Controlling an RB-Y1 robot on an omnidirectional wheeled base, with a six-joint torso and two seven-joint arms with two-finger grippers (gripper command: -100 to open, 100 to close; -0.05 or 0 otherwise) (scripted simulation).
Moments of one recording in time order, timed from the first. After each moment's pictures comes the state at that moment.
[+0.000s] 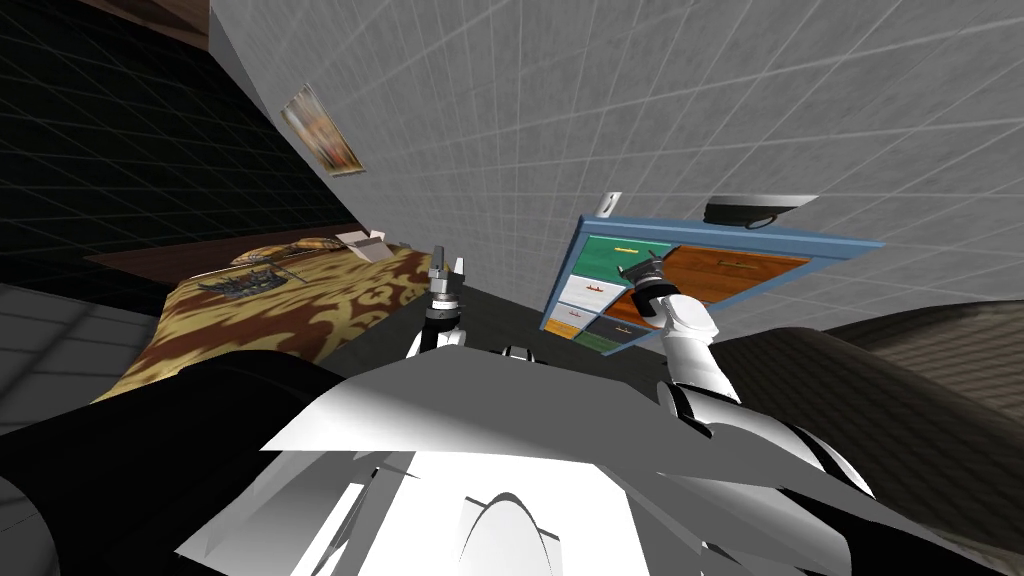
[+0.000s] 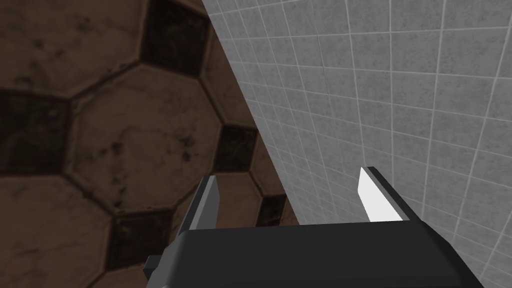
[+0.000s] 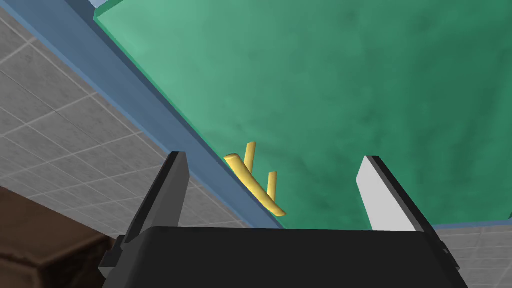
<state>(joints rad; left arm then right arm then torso) 0.49 0.01 -0.04 -2.33 -0.11 -0.51 0.11 -0.35 -0.64 -0.24 -1.29 1.28 -0.16 0.85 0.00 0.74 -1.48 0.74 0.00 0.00</state>
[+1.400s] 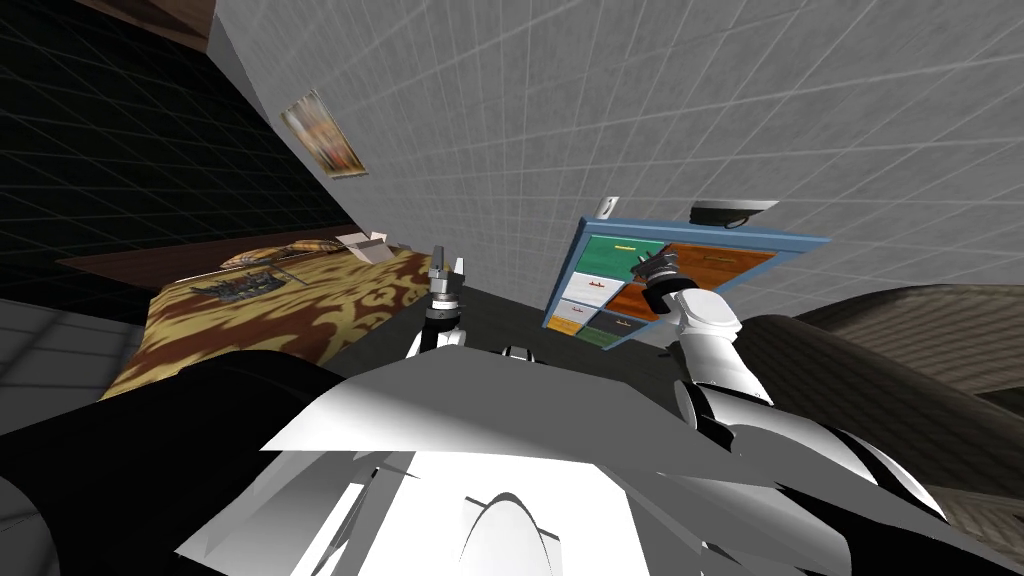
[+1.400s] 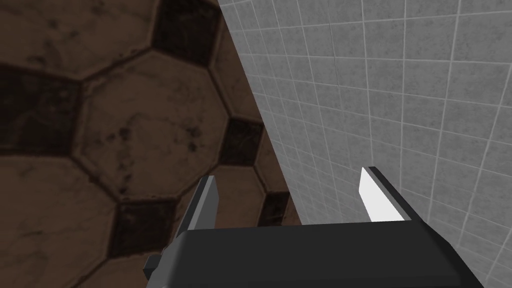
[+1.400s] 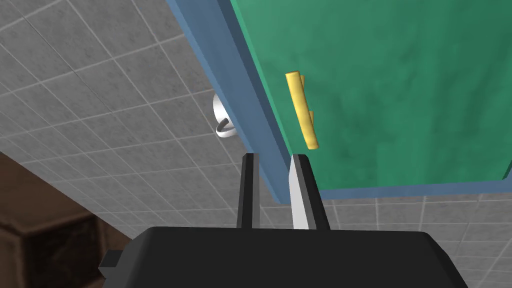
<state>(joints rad) 0.49 0.01 -0.04 -2.33 -0.11 -0.51 0.11 -0.38 -0.74 -0.21 -1.26 1.32 -0.15 0.83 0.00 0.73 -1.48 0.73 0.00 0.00</state>
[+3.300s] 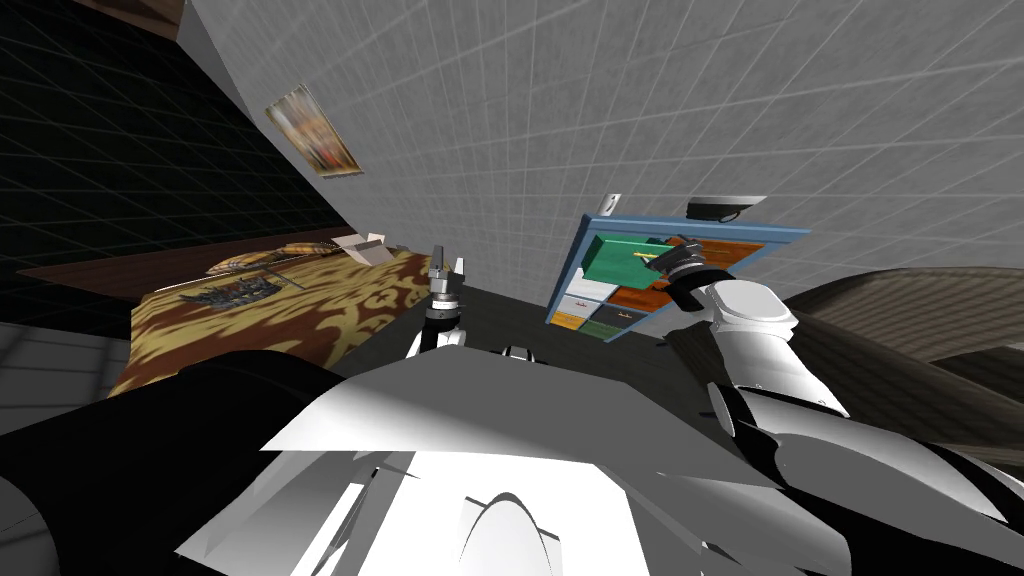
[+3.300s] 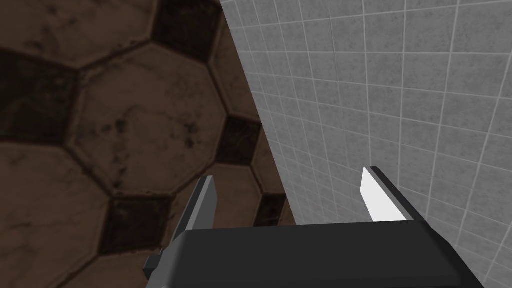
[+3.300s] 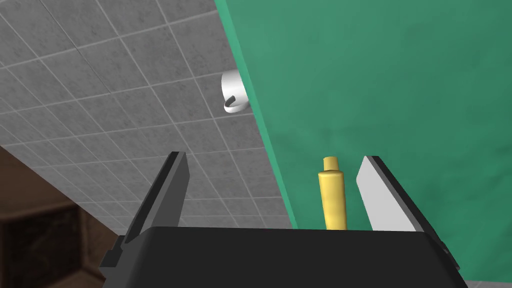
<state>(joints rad) 0.49 0.01 -0.04 -2.33 -0.11 -0.51 0.11 -0.40 -0.88 -0.19 -1.21 1.33 -0.23 0.76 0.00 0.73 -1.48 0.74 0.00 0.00</state>
